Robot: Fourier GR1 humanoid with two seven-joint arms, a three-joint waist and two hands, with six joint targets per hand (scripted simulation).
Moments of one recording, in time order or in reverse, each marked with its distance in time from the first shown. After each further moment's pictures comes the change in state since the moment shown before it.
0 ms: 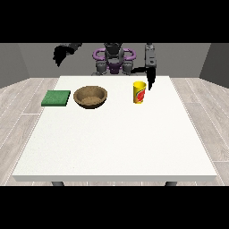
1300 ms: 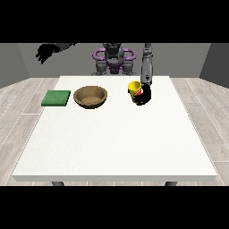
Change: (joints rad) left arm -0.222 0.053 0.100 0.652 -0.087 0.188 -0.433; right arm -0.074 -0.155 -0.155 0.107 -0.171 0.150 0.016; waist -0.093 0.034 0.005
